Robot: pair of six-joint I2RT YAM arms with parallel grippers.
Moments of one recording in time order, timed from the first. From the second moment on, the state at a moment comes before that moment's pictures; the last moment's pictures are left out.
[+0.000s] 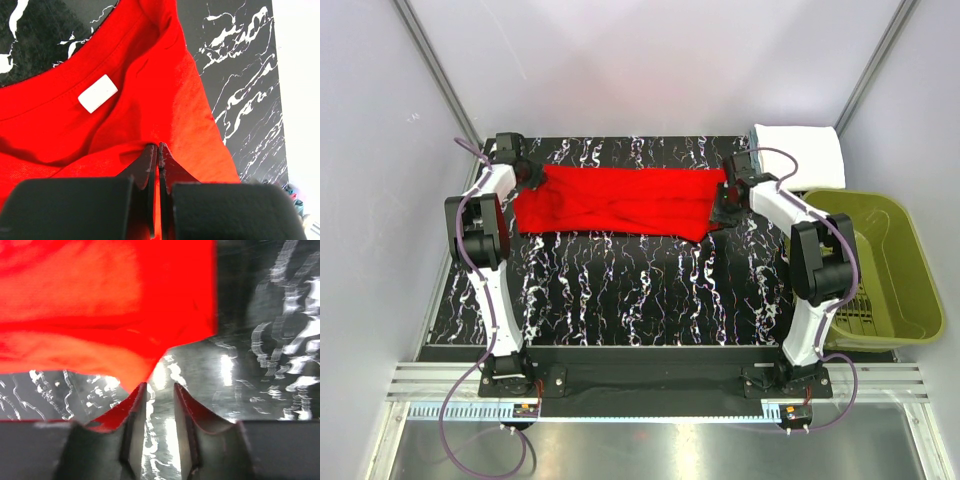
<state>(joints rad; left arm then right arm) 0.11 2.25 1.77 -0.36 0.10 -1.01 0.26 1.90 1.40 -0.58 -0.05 0.50</state>
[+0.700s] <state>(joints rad) 0.11 2.25 1.77 -0.36 0.10 -1.01 0.42 1.91 1.23 -0.39 0.10 0.40</state>
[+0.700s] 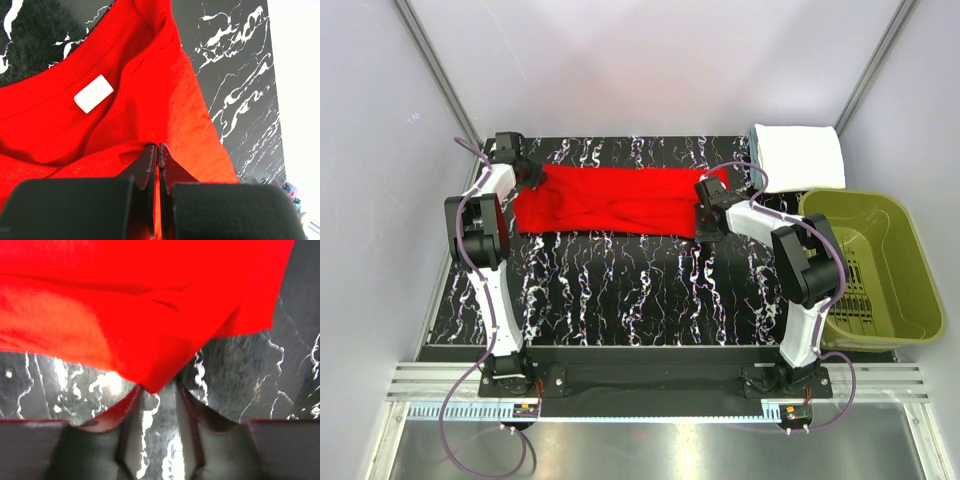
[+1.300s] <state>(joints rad) 0.11 2.25 1.77 -0.36 0.12 -1.01 0.42 1.89 1.44 -0.70 0.14 0.29</state>
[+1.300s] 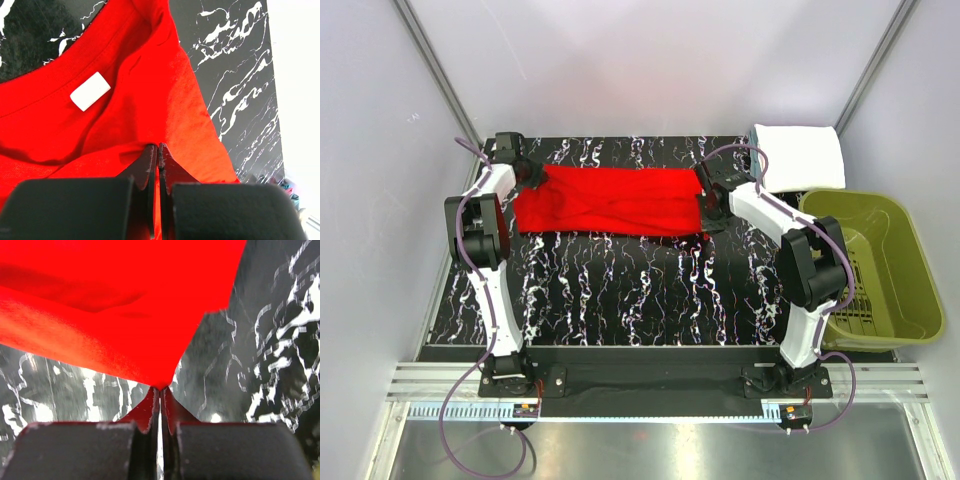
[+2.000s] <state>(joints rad) 0.11 2.25 1.73 -0.35 0.10 -1.02 0.42 2.21 2.01 -1.00 0.30 0.04</state>
